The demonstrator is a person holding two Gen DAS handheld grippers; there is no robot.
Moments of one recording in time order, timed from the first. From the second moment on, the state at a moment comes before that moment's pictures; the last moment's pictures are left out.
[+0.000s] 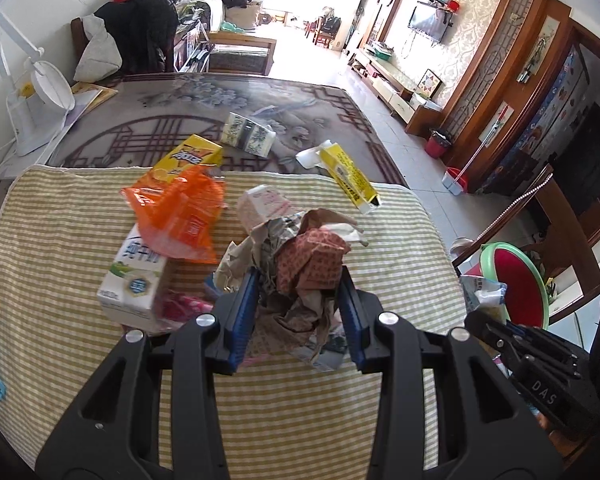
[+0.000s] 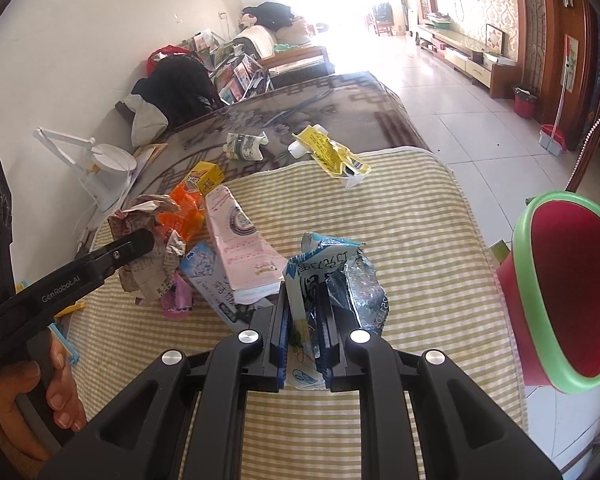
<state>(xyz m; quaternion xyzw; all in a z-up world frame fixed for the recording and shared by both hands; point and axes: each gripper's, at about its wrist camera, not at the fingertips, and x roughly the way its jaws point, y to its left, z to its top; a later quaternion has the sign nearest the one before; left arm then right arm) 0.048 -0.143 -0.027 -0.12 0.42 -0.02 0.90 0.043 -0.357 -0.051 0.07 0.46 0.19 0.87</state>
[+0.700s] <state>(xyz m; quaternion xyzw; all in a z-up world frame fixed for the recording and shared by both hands) 0.072 -0.247 -0.031 -0.08 0.44 -0.03 0.89 0.051 -0.448 -0.063 0.10 0.46 0.20 0.86</state>
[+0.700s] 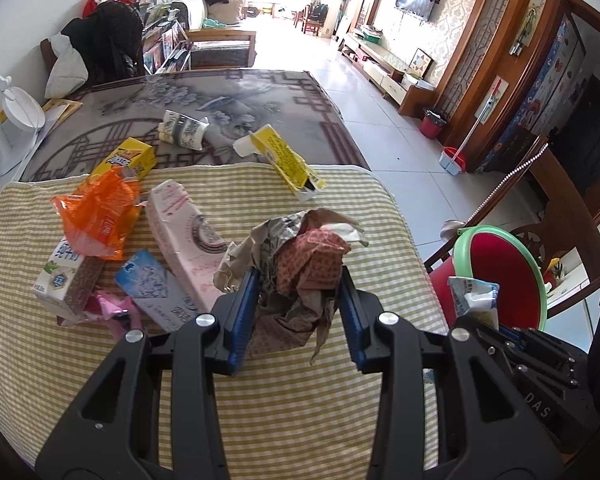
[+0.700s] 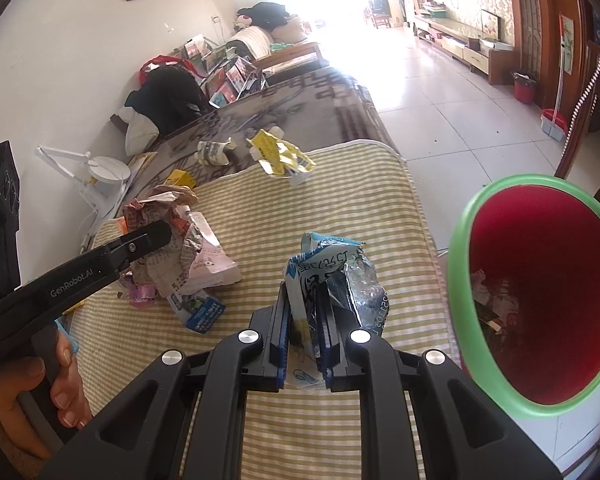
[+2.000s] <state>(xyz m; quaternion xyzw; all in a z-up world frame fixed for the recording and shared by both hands) 0.092 -0.358 -0.030 -0.03 0.45 -0.10 0.89 0.078 -0.603 -0.076 0.15 0.45 0.06 0.88</state>
